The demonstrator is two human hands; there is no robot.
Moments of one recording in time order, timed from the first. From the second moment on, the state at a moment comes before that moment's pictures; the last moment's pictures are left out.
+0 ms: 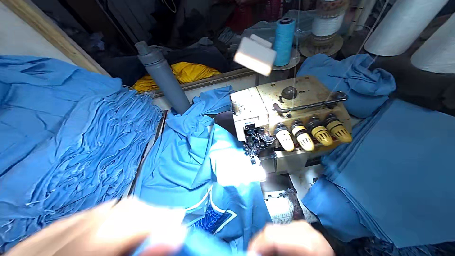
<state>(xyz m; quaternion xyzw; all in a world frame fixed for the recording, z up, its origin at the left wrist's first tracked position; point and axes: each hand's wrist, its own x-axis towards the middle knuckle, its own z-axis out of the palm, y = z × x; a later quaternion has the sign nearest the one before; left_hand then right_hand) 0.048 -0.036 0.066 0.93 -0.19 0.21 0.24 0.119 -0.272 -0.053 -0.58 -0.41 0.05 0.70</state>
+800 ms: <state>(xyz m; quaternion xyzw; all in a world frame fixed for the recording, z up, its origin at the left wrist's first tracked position) 0.178 -0.051 -0.054 0.90 -0.19 0.13 0.38 0.135 -0.246 -0.154 -0.69 -0.24 -0.06 0.68</state>
